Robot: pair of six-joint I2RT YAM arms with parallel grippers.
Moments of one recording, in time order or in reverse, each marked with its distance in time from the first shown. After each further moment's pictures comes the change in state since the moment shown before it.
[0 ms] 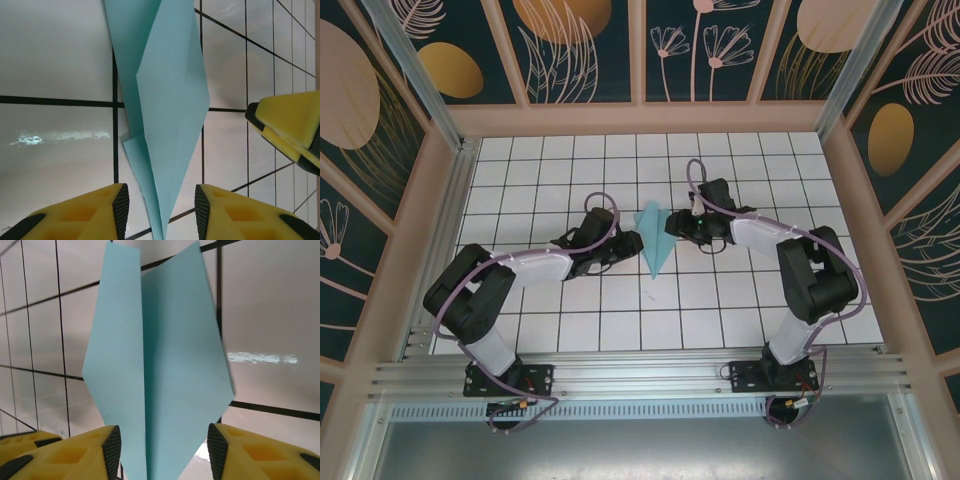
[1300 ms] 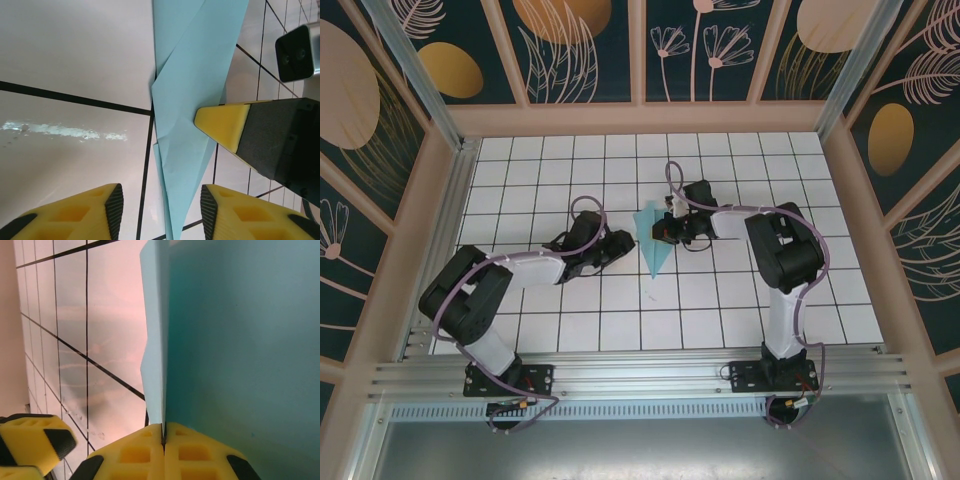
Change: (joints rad) left arm 0.053 -0.029 -0.084 0.068 0.007 -0.097; right arm 0.013 0.259 0.110 0.135 -0.271 -0.060
